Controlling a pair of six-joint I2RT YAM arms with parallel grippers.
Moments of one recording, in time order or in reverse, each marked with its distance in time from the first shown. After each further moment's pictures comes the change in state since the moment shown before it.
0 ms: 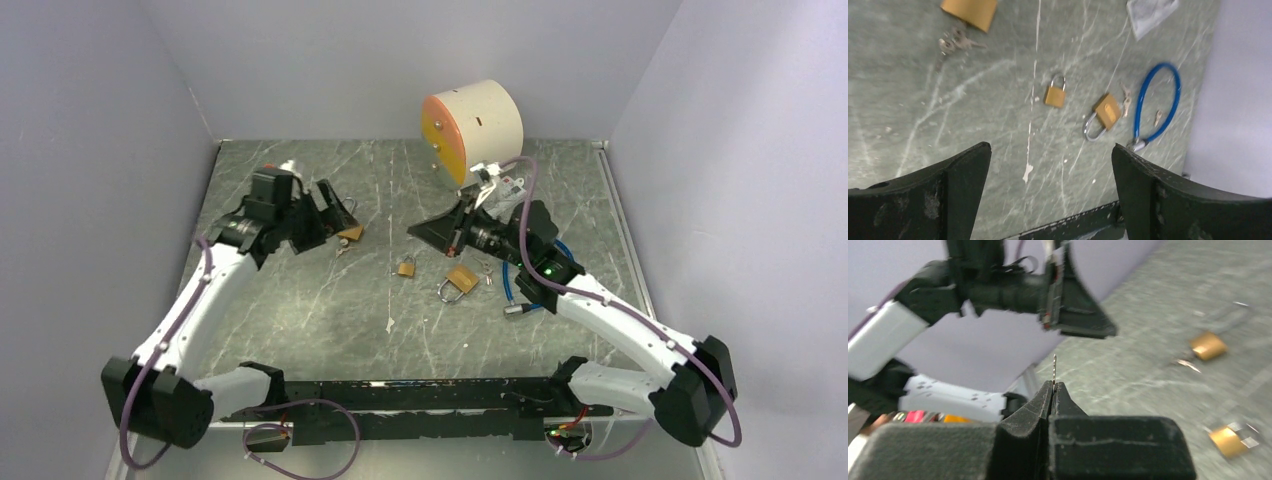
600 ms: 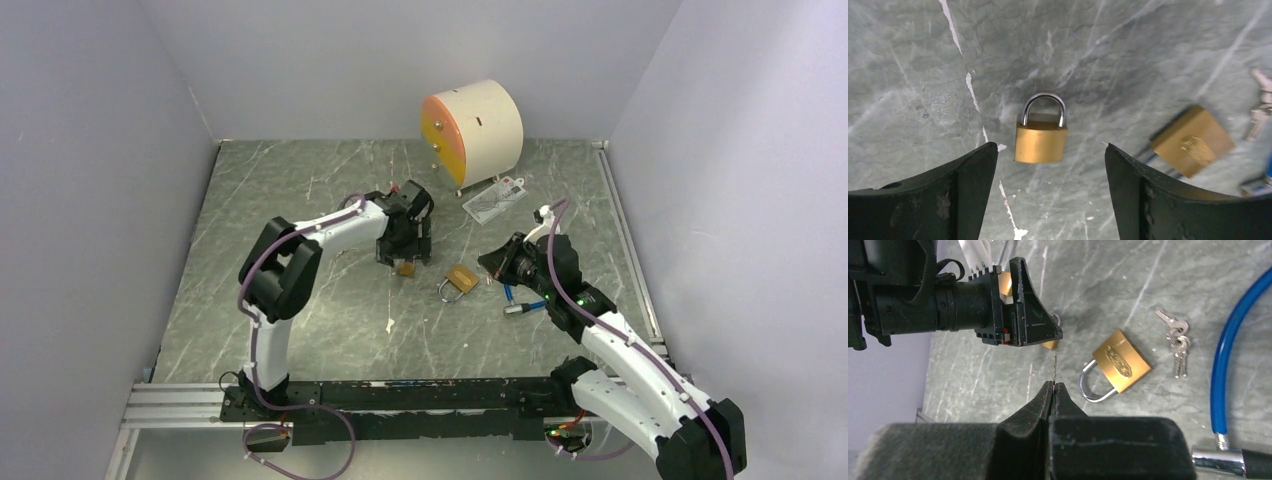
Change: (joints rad) left arm -0.445 0.845 0.370 -0.019 -0.246 0.021; right arm -0.262 -0.307 -0.309 -0.508 0.369 0.022
